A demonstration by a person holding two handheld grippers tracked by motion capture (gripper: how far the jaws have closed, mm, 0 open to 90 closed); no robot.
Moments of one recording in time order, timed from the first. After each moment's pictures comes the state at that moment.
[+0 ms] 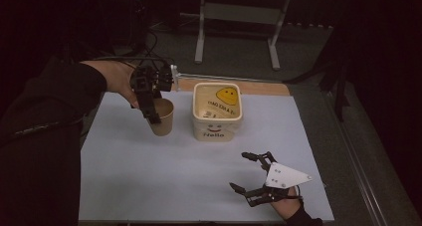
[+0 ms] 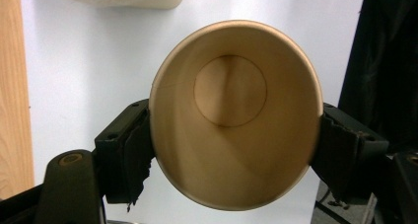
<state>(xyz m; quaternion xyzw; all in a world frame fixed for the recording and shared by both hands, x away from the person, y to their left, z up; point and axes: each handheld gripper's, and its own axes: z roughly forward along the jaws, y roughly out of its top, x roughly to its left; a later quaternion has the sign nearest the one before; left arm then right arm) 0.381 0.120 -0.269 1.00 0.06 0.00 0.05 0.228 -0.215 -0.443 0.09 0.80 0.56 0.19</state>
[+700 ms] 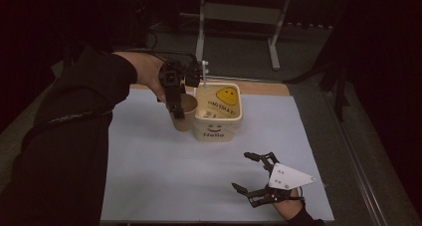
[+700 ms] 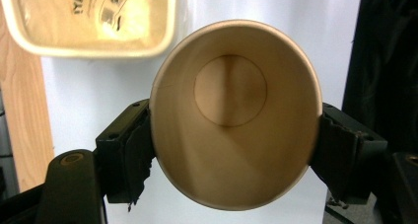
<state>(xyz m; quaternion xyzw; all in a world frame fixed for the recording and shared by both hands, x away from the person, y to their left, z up) 0.391 0.059 -0.255 1.00 0.02 0.01 0.05 0.225 -0.220 -0.441 0.10 0.79 0.57 0.20</state>
